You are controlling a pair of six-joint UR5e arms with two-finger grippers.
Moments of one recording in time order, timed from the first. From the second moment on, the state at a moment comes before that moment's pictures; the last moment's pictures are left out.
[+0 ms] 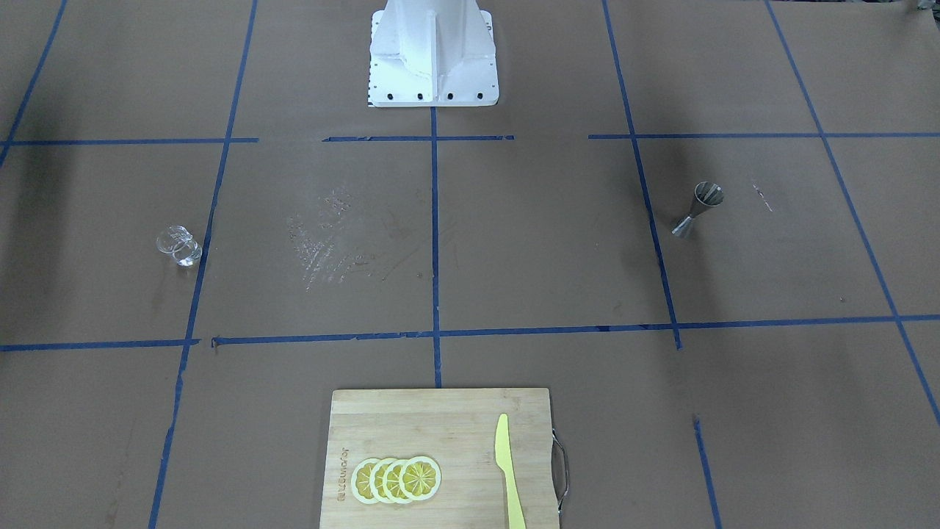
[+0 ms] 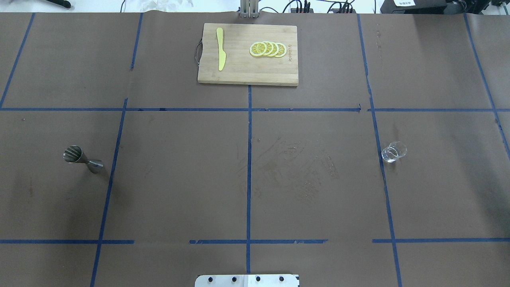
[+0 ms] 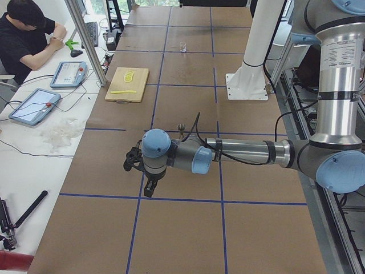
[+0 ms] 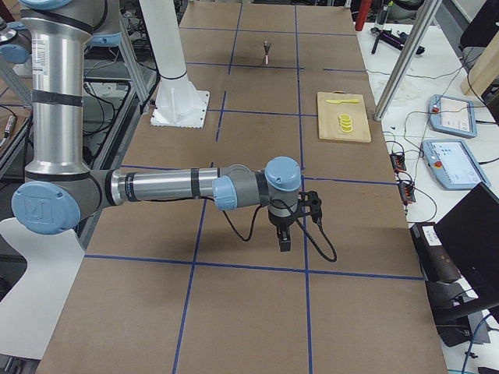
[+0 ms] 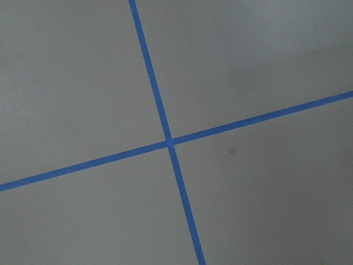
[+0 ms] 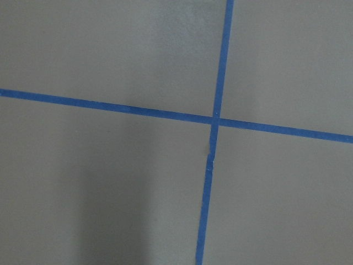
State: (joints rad) left arm -1.58 -1.52 -1.66 -1.79 -2.40 0.10; right arm 1.48 -1.63 1.74 -1.45 2.34 0.09
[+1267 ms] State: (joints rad) left arm -1.55 -1.51 -1.63 -2.49 -2.43 -0.05; right arm 1.48 -1.61 1.77 -1.45 2.39 0.09
